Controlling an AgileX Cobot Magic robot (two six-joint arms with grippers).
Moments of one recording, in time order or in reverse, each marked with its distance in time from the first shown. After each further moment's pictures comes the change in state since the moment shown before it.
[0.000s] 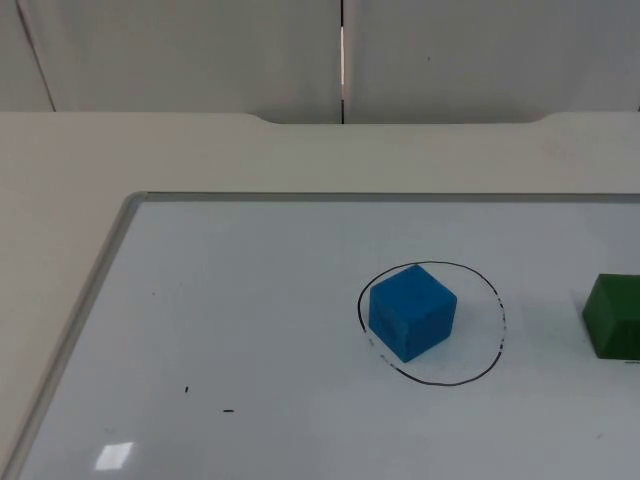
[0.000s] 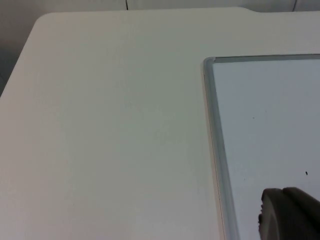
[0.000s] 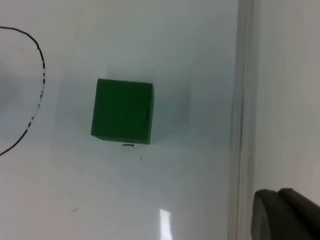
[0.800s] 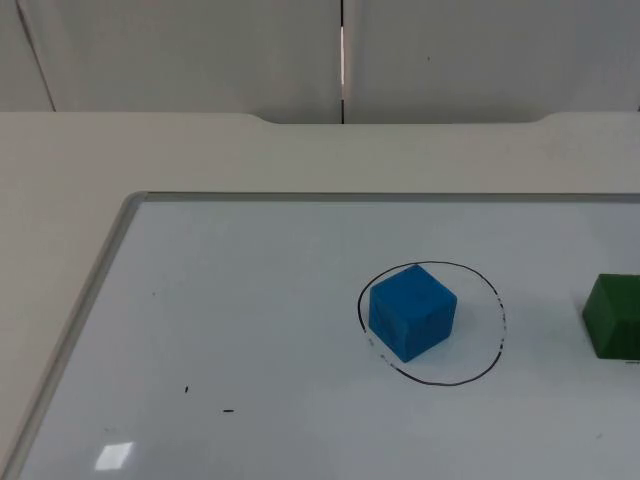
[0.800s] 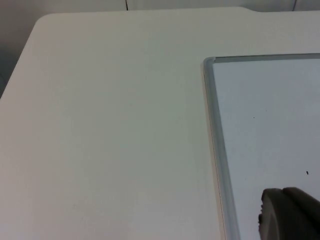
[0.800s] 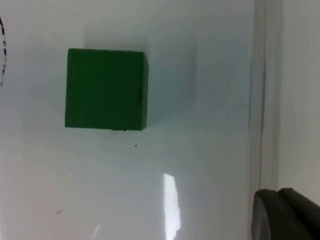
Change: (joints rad) right arm 0.000 0.265 0.000 -0.002 -0.087 0.051; left arm 0.000 0.000 0.000 0.000 0.000 0.008
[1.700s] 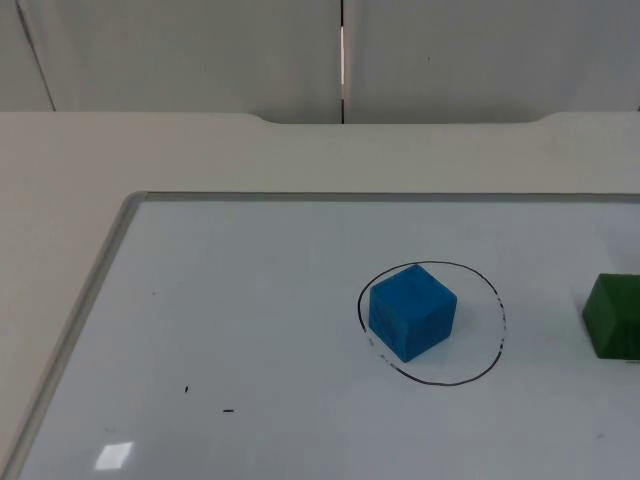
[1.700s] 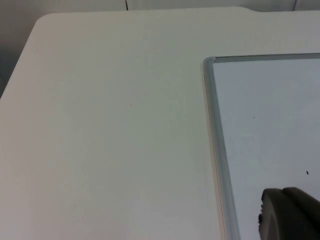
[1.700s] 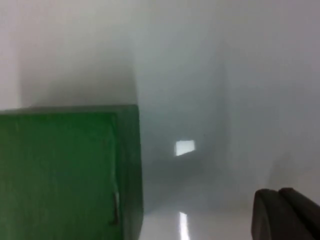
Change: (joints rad) right arm 0.000 0.425 -0.002 0.044 -0.357 0.057; left arm 0.000 0.000 0.000 0.000 0.000 0.000
